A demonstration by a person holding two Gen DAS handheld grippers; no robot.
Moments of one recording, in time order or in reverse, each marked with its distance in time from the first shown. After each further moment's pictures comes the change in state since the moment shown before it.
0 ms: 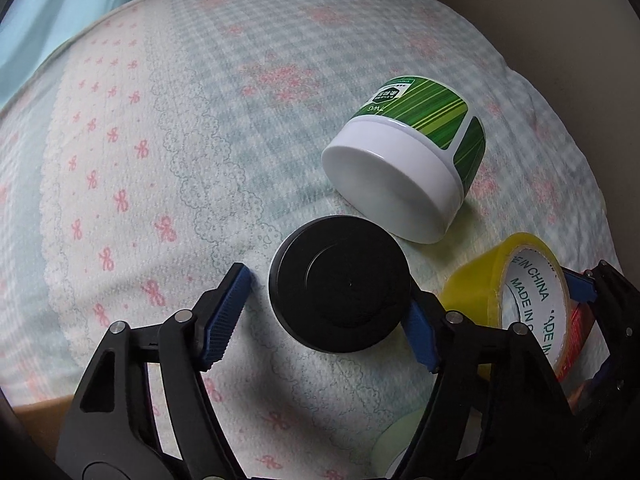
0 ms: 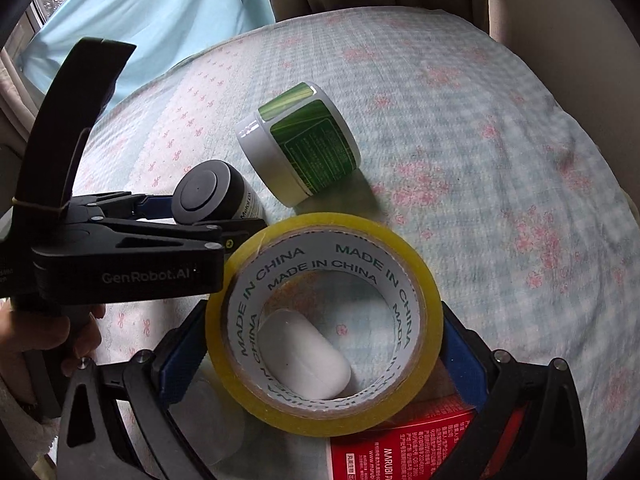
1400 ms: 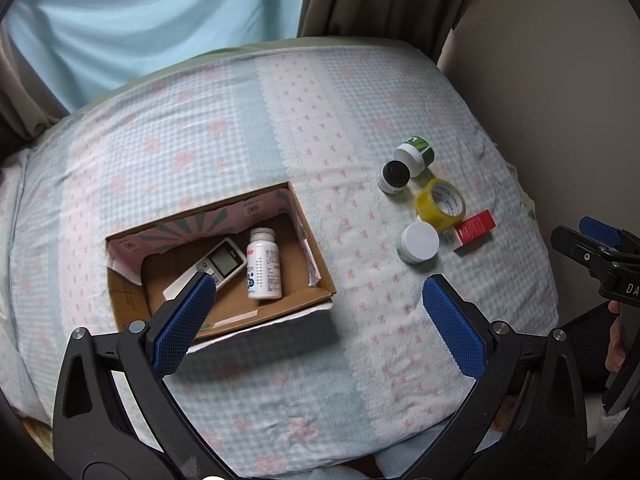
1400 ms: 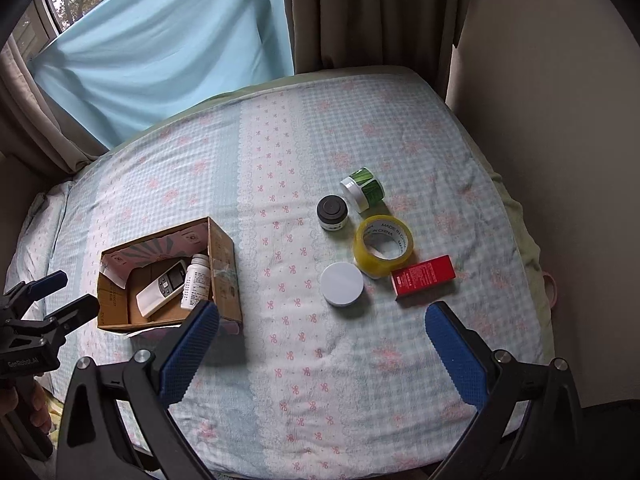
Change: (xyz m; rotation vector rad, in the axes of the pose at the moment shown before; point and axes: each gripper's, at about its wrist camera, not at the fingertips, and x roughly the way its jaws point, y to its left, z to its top) left arm -0.372 0.070 -0.132 -0.224 -0.069 0.117; right arm -0.273 0.136 -0.004 0.066 0.011 -0.109
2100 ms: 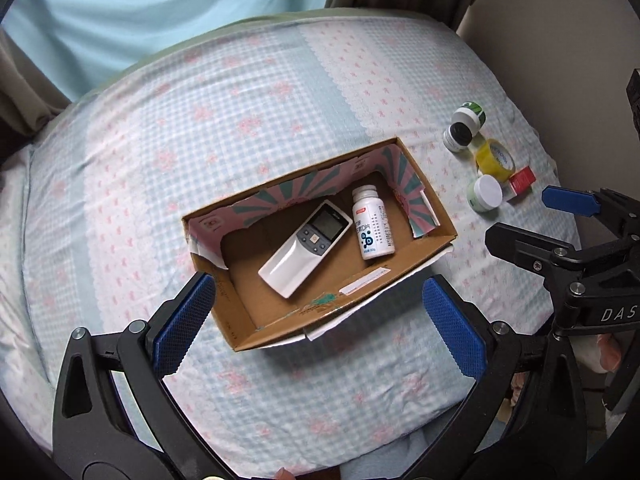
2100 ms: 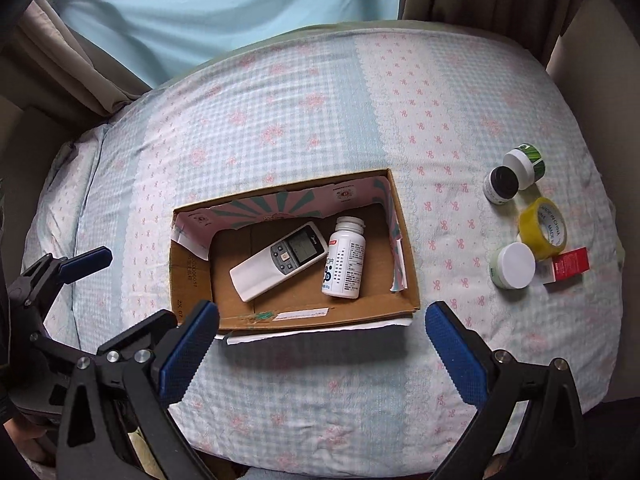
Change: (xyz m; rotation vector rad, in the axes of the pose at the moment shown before) left arm -0.005 0.176 -0.030 0.053 0.089 -0.014; right arm 0.069 0.239 -0.003 -0.112 0.163 0.060
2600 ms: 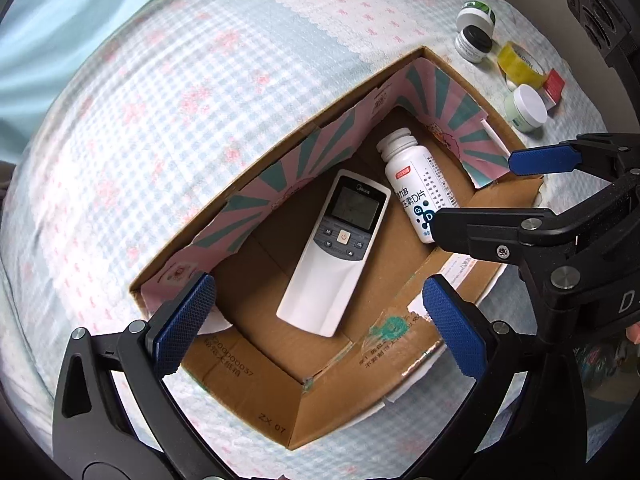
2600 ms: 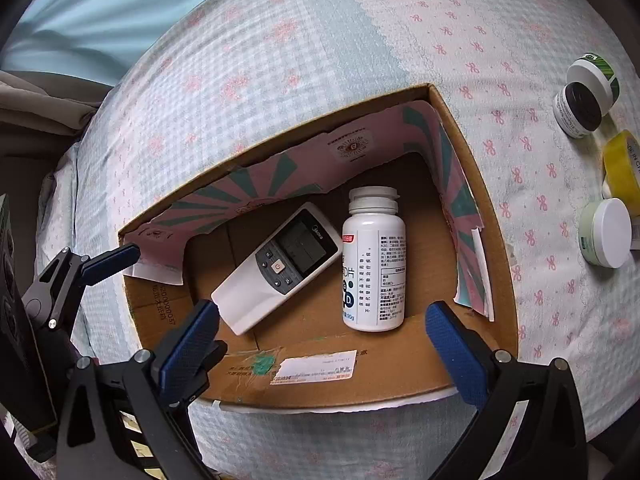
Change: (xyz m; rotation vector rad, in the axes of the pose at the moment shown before) left arm 0.156 0.008 0.031 0.292 0.178 -0.005; right arm 0.152 -0.006 0.026 0.187 0.202 0.147
